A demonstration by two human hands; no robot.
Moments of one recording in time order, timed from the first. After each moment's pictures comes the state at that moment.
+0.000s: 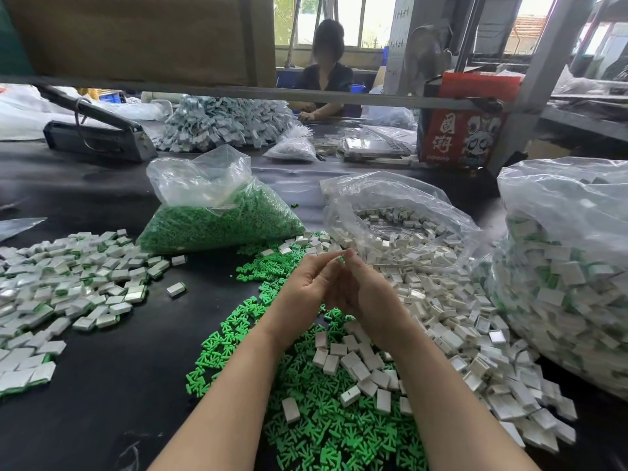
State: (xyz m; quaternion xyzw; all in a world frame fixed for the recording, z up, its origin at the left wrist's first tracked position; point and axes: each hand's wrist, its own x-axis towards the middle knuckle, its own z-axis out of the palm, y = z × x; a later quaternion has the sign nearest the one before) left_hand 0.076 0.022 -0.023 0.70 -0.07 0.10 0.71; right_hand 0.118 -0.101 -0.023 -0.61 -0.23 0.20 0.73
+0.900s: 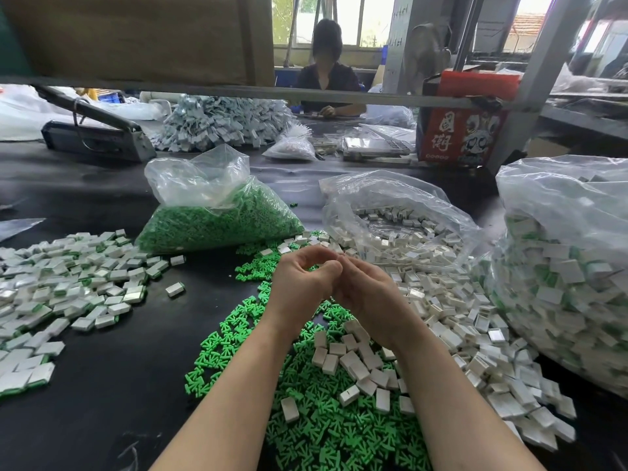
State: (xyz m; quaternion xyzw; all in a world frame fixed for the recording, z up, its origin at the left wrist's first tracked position) left_hand 0.079 0.013 -0.007 0.68 0.00 0.19 0.71; right_hand 0.115 -0.109 -0.013 -0.54 -0.22 0.21 0.79
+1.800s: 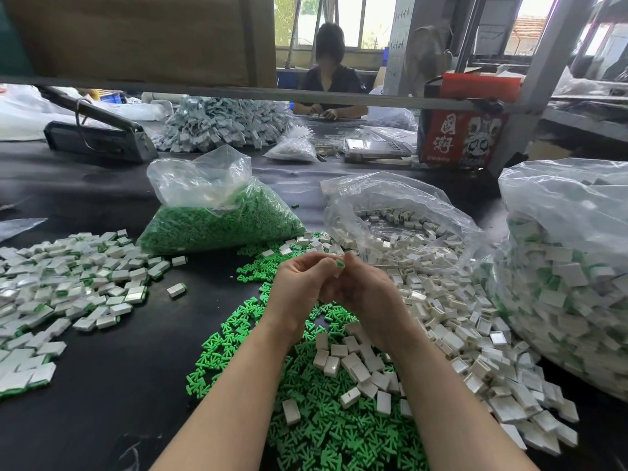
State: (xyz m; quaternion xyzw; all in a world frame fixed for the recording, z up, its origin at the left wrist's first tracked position) left_hand 0.081 0.016 -0.011 0.59 0.03 0.13 0.80; right_hand 0.111 -0.102 -0.013 -0.59 -0.20 0.17 0.76
